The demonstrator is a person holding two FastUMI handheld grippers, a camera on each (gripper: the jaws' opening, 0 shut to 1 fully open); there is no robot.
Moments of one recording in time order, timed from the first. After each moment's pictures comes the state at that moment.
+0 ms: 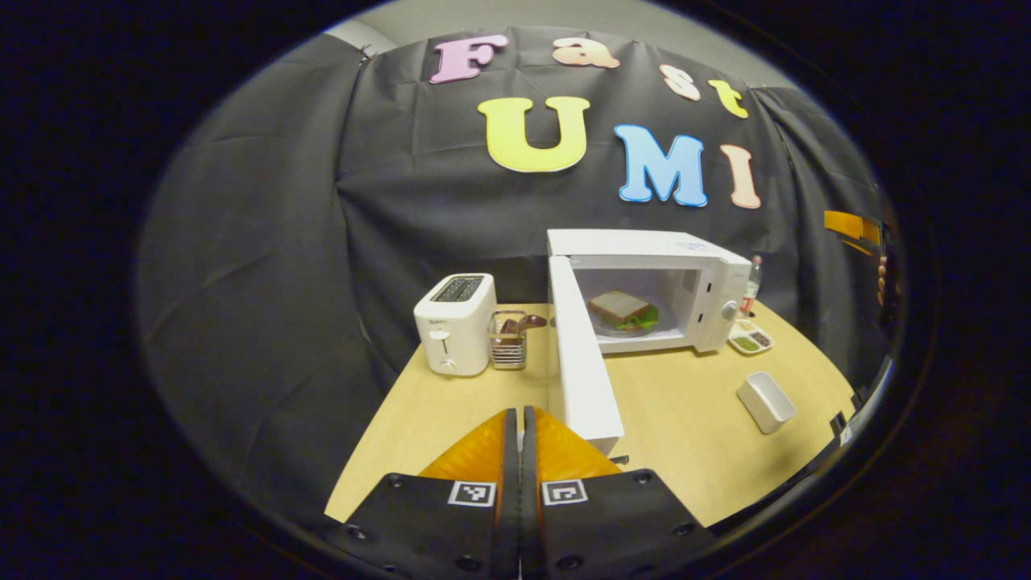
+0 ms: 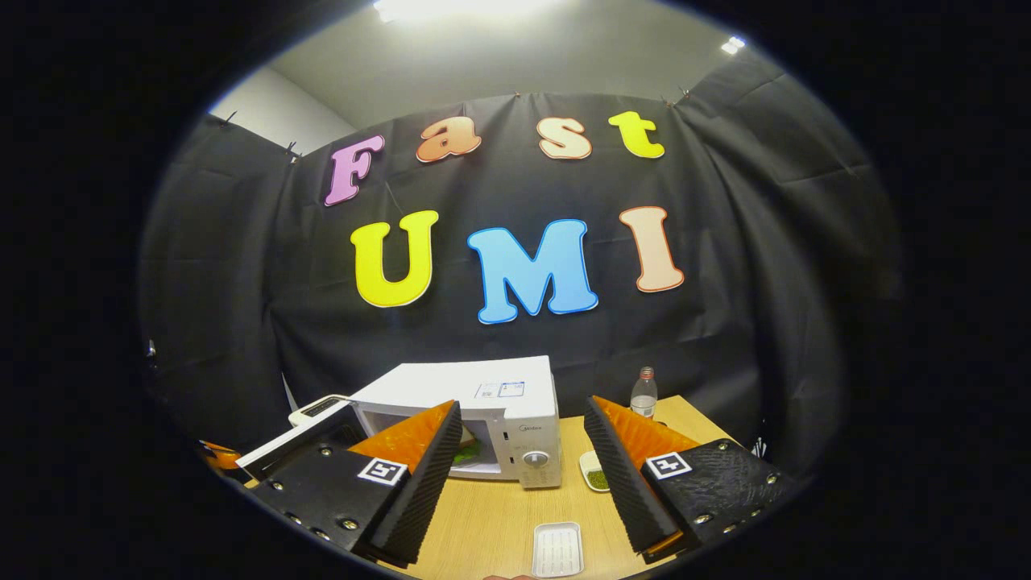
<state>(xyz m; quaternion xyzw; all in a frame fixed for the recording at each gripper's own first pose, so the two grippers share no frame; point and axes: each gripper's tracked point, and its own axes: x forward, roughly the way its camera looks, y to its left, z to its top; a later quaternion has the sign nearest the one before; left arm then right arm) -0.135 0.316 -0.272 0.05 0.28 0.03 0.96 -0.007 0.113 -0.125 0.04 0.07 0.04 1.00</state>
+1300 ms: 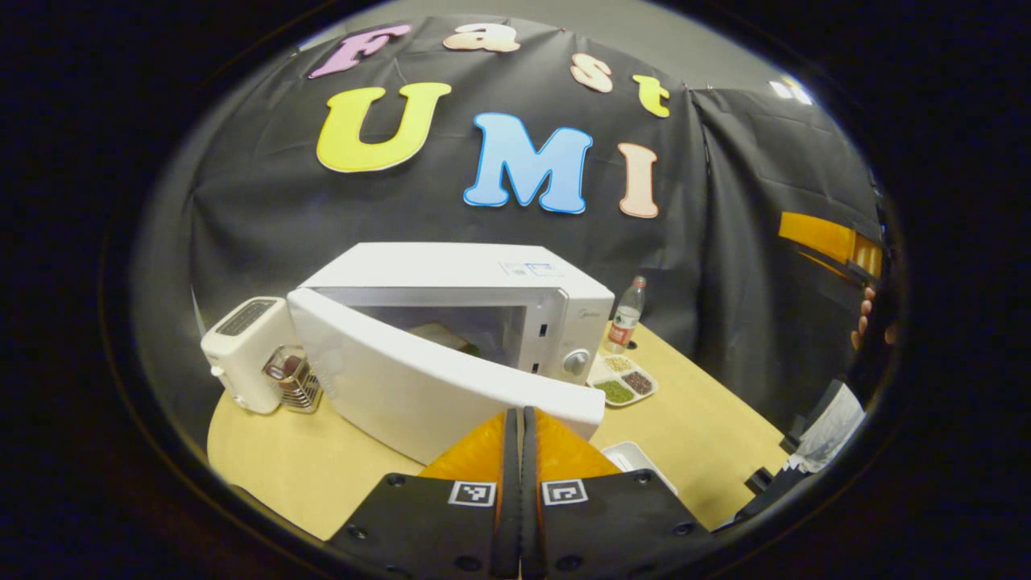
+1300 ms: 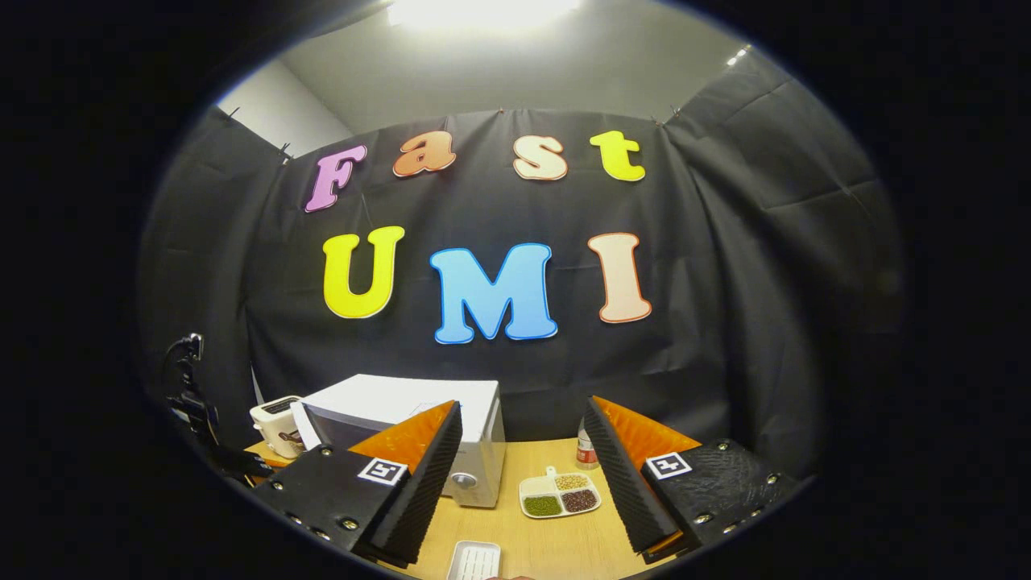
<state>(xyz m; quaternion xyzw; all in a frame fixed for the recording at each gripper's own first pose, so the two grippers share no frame) 0.020 0.028 -0.307 -0.02 0.27 -0.16 0.95 0.018 0.012 -0.109 0.00 0.03 0.01 1.00</state>
